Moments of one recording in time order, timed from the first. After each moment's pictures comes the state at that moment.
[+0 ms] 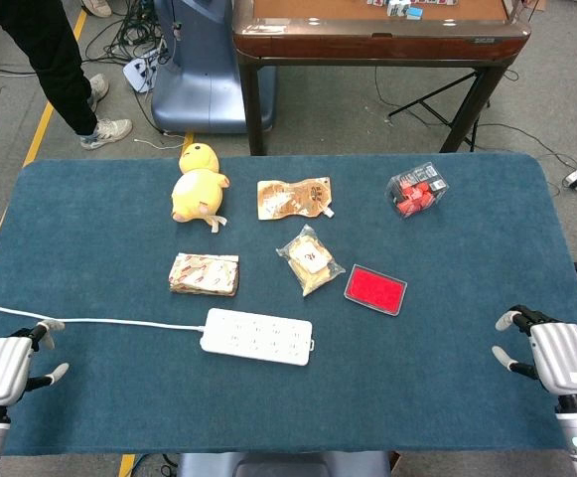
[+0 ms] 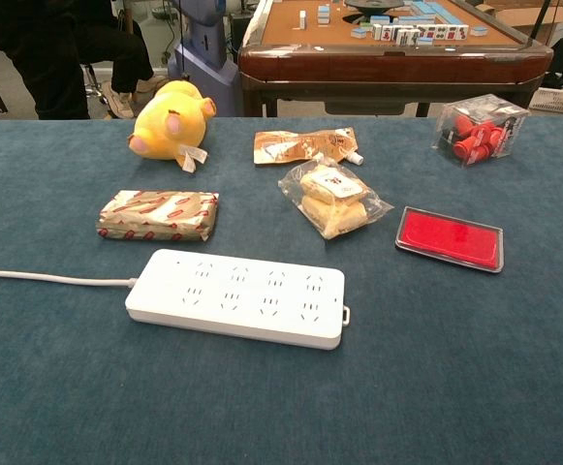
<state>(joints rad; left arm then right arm) -0.11 -1.18 -0.04 -1.60 1.47 1.43 0.11 0.08 -1.16 0.03 -1.53 -1.54 1.49 0.07</state>
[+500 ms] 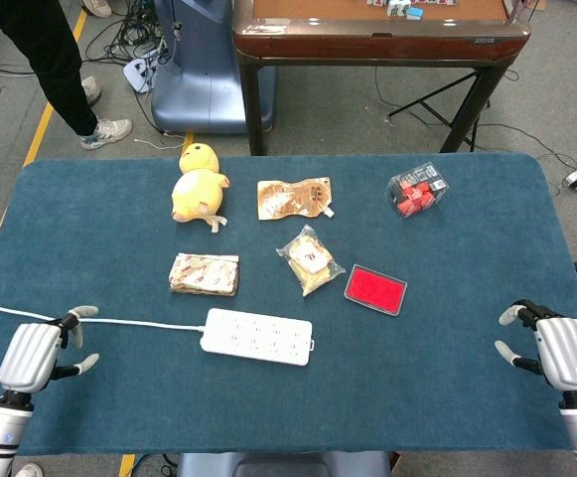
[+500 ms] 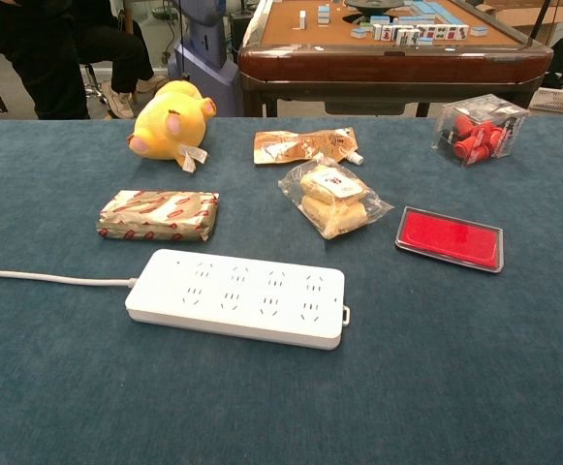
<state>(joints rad) -0.20 -1.18 -0.05 -1.63 1.59 1.40 0.00 0.09 -1.13 0.05 -1.56 -1.53 1.48 0.09</state>
